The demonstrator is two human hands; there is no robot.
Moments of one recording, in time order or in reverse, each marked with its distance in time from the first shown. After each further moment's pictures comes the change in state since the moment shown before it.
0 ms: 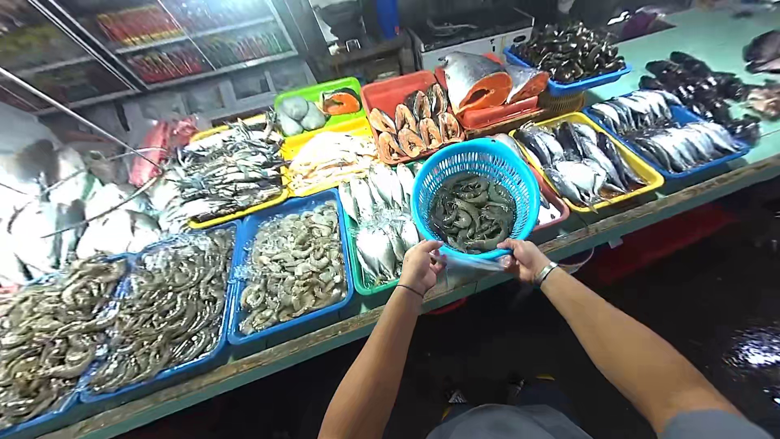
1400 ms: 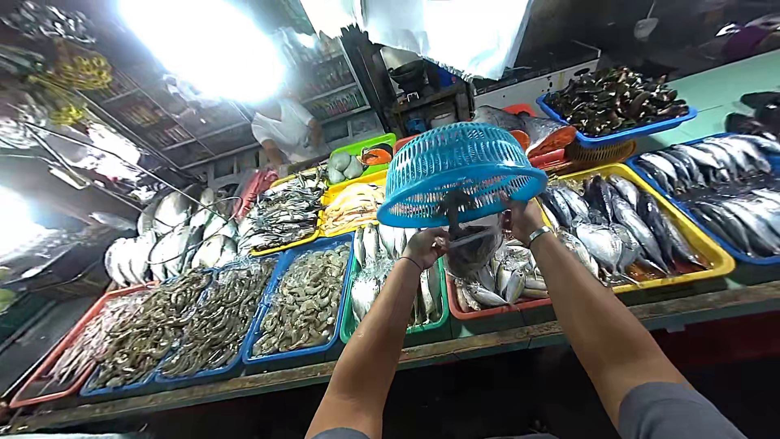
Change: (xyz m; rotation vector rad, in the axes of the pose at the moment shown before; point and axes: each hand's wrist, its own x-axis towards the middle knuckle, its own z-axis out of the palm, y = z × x) left_hand 0.122 0.087 0.163 0.186 0.117 0.060; right_hand 0.152 -0.234 0.015 -0.110 -0.170 -0.498
